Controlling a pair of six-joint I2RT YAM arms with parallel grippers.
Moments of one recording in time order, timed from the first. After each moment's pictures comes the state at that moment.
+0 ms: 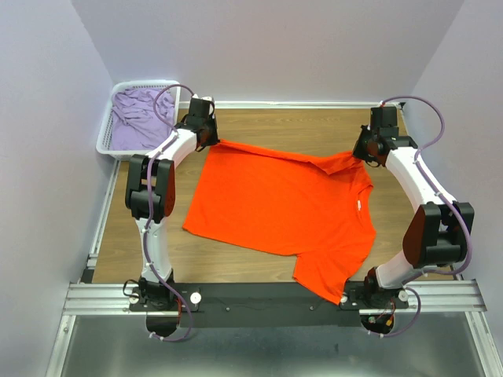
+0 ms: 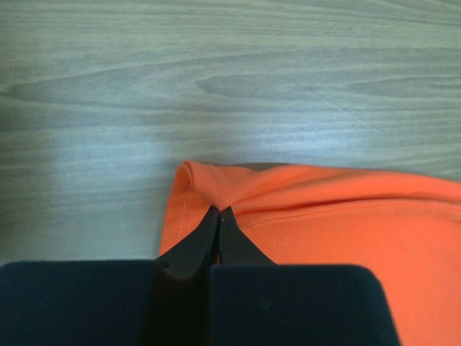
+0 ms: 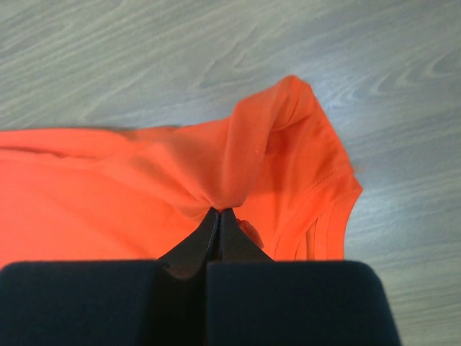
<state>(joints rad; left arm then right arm) -0.20 2.10 1.63 -0.30 0.02 -0.28 0.04 1.58 1.29 -0.53 0.09 0.34</state>
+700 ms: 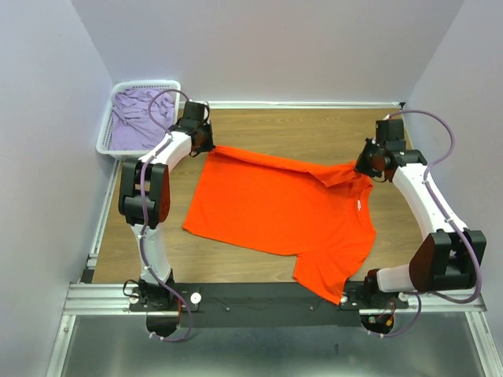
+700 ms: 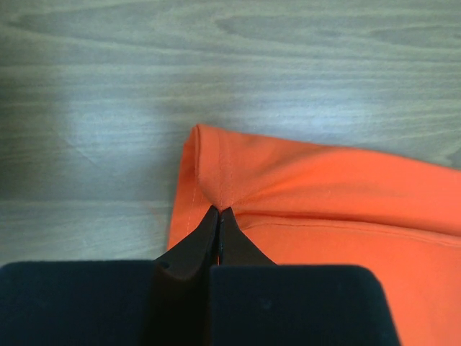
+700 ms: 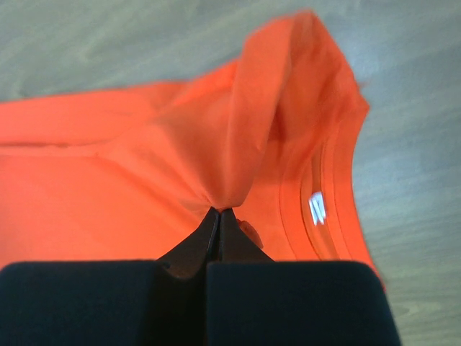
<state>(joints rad) -0.18 2.01 1.55 -0.38 0.04 -0.29 0.04 1.39 1.17 -0.64 0.03 0.43</state>
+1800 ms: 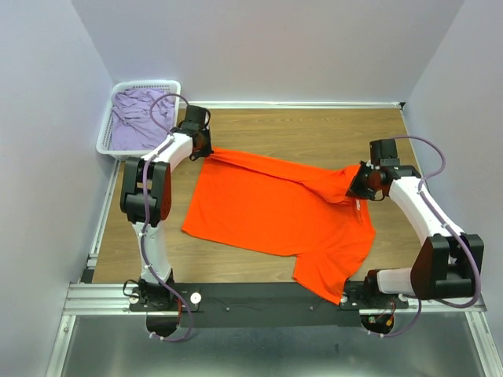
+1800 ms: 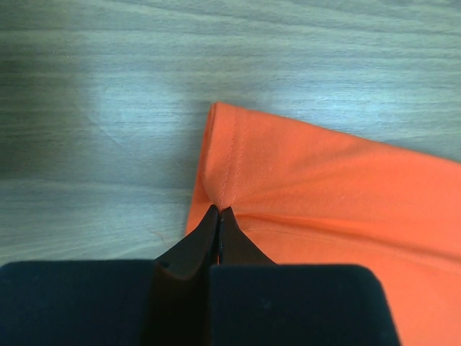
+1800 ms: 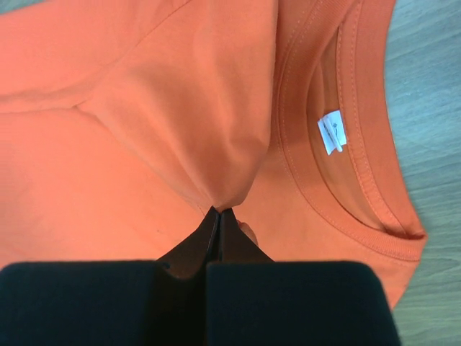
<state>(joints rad) -0.18 2.03 1.53 -0.40 -0.03 -0.26 0.04 1.34 0.96 -0.68 -0.08 0.52</state>
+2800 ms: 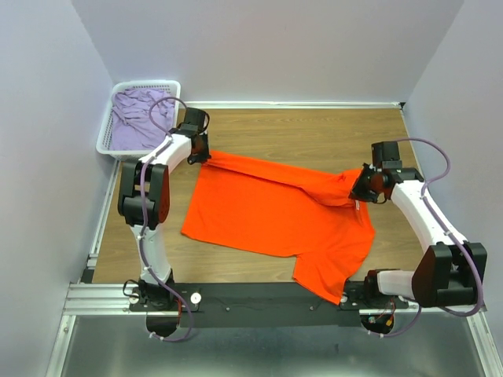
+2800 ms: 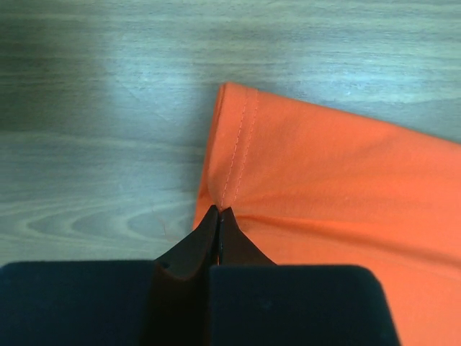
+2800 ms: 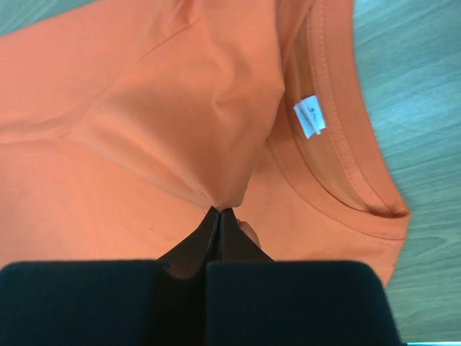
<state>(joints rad) -0.18 2.01 1.51 -0.50 -0.06 -0.25 0.04 1.29 0.95 -0.72 -0.04 0.55</state>
